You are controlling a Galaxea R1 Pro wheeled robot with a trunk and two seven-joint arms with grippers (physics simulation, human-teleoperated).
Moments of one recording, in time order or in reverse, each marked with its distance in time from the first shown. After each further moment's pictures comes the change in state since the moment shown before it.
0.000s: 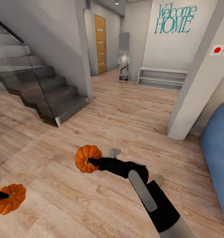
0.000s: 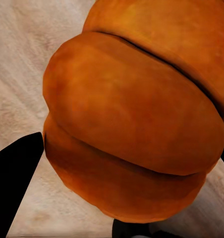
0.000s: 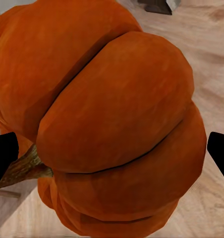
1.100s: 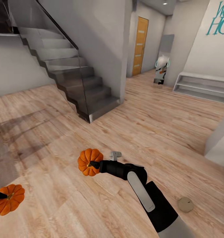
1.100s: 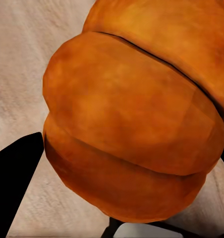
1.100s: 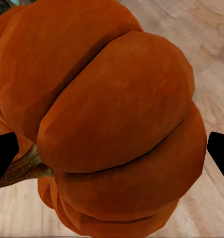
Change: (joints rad) left arm 0.000 0.005 0.001 0.009 -0.001 -0.002 0.000; right arm 0.001 0.003 0.001 0.060 0.004 -0.002 -0.041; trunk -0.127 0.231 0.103
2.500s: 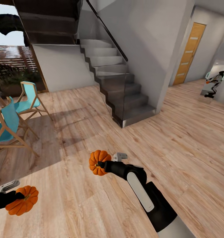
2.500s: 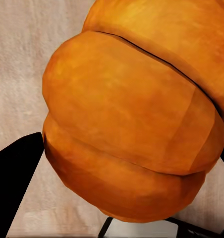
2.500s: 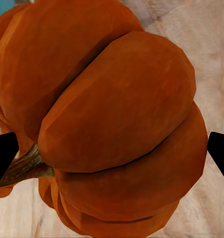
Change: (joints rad) left arm -0.001 -0.150 -0.005 -0.090 0.012 0.001 0.272; right arm -0.001 0.000 -0.002 0.037 0.011 -0.030 -0.219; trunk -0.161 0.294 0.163
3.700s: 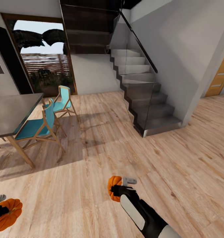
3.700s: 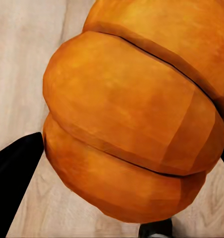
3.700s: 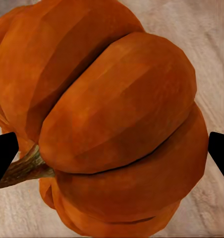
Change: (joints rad) left arm 0.001 -0.040 -0.014 0.292 -0.080 -0.266 -0.001; right arm 0.038 -0.003 0.171 0.384 -0.070 -0.260 -0.408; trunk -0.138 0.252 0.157
